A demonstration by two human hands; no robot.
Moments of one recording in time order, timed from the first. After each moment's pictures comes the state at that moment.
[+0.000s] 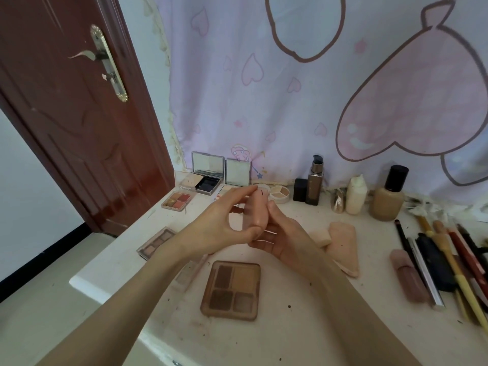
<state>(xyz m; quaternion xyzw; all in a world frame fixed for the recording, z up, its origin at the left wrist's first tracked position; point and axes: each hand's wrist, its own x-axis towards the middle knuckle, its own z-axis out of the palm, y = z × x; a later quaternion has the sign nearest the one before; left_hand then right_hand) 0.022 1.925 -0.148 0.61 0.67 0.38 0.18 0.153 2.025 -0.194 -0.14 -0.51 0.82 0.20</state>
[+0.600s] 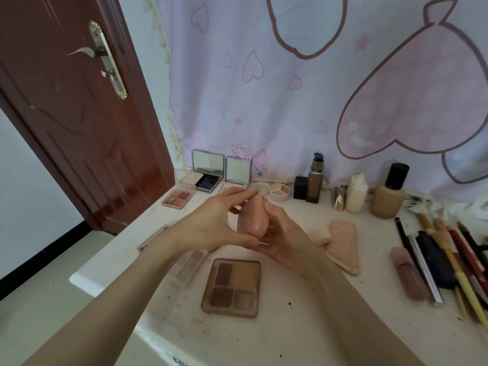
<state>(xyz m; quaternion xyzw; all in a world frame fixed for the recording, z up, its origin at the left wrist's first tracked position) 0.020 1.918 -0.131 0.64 0.70 0.28 0.18 0.149 2.022 -0.198 -0.15 -0.49 0.84 0.18</state>
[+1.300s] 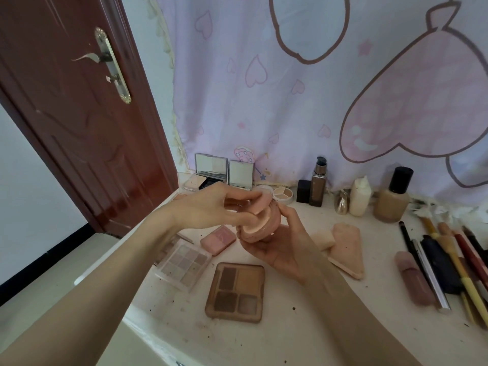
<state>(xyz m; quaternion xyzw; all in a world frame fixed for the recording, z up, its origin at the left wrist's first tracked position) 0.007 1.926 -0.098 0.65 0.64 0.28 0.31 0.147 2.017 -0.194 -0.15 -0.25 0.94 0.15</state>
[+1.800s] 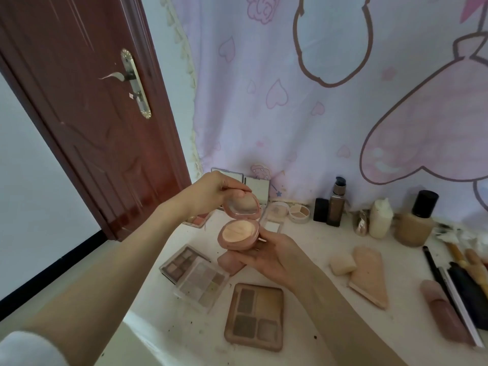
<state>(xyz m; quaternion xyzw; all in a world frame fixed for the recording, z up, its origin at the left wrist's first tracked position) -0.054 1.946 -0.083 0.60 0.72 0.31 0.17 0.104 1.997 -0.167 -0.20 -0.23 0.94 0.13</state>
